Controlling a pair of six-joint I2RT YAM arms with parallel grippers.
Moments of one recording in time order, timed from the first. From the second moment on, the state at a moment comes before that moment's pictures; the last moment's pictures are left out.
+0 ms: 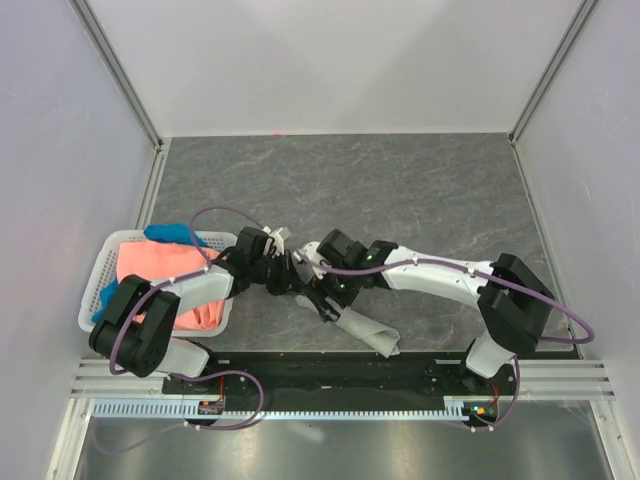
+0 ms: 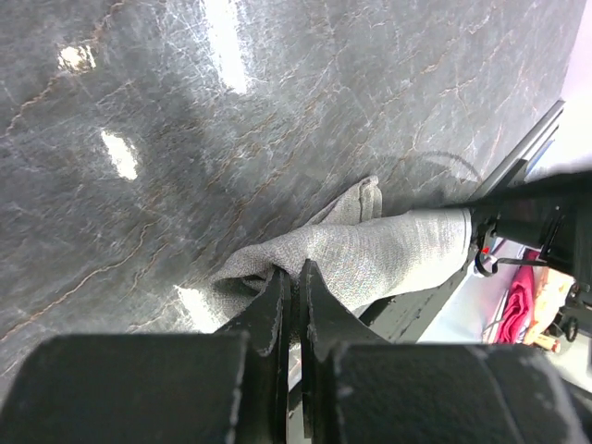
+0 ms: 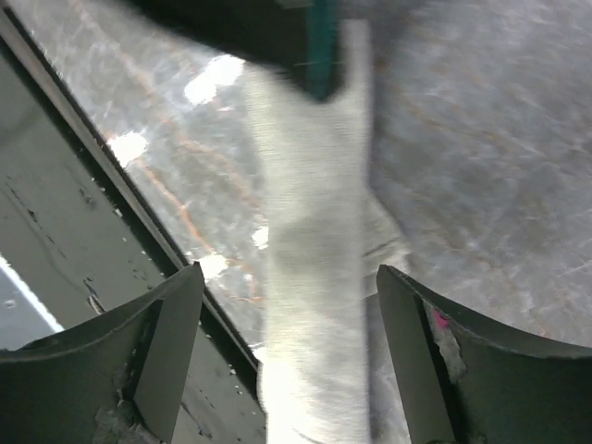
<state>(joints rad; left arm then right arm) -0.46 1.41 0.53 0.03 0.57 -0.62 0.93 1.65 1.10 -0.54 -0.28 0.08</state>
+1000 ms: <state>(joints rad) -0.44 1.38 0.60 -0.12 0.54 -0.61 1.05 1.72 1.04 -0.55 -0.09 0.08</state>
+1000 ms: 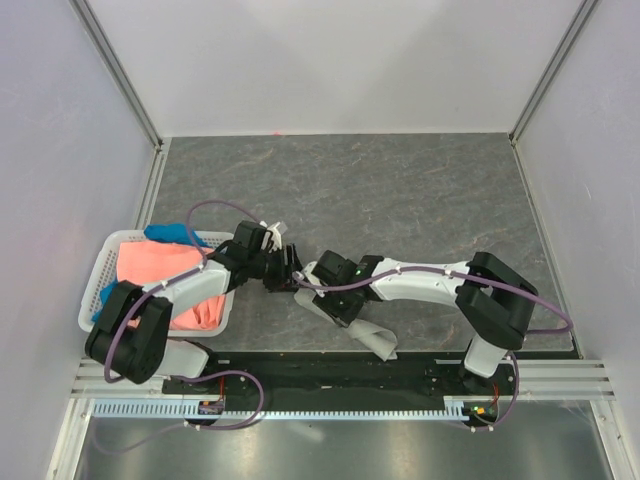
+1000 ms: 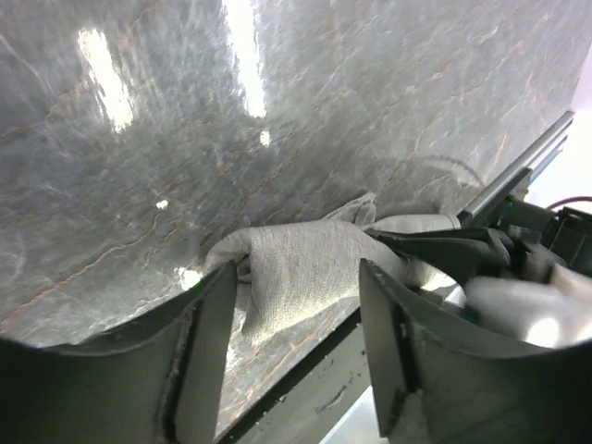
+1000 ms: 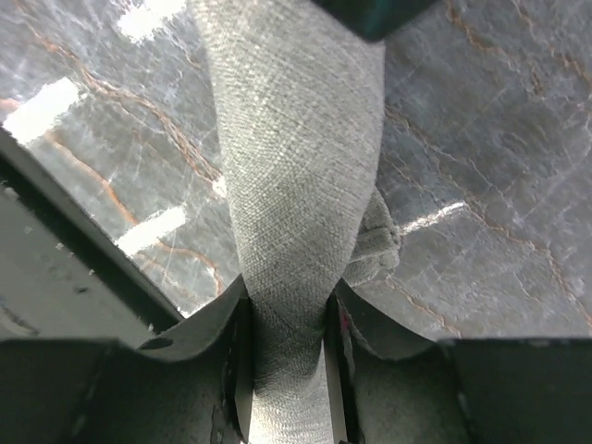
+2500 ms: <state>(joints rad) -0.44 1.44 0.47 0.24 0.64 -0.62 0.62 1.97 1.08 -0.60 -1.00 -0.12</state>
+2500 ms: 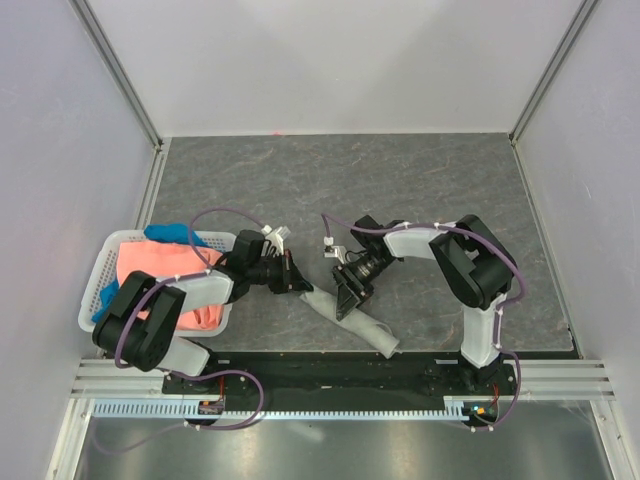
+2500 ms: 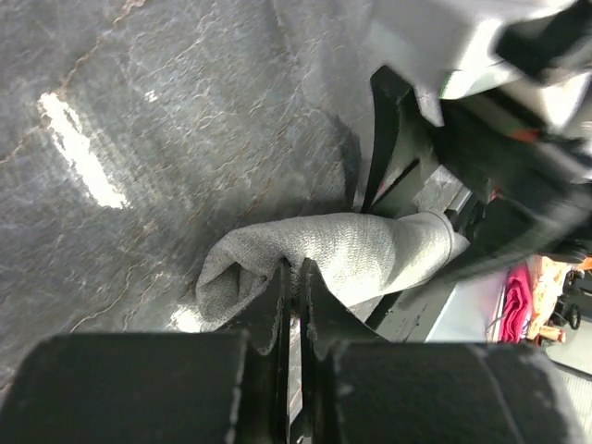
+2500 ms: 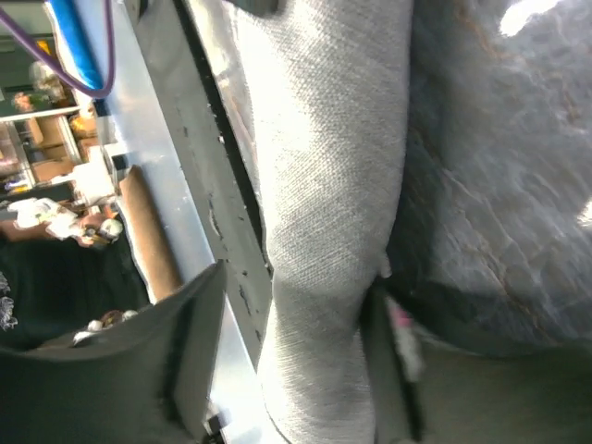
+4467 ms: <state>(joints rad) -0.34 1.43 0.88 -0.25 0.63 -0.56 0.86 1.70 0.98 -0.44 0.02 0.24</state>
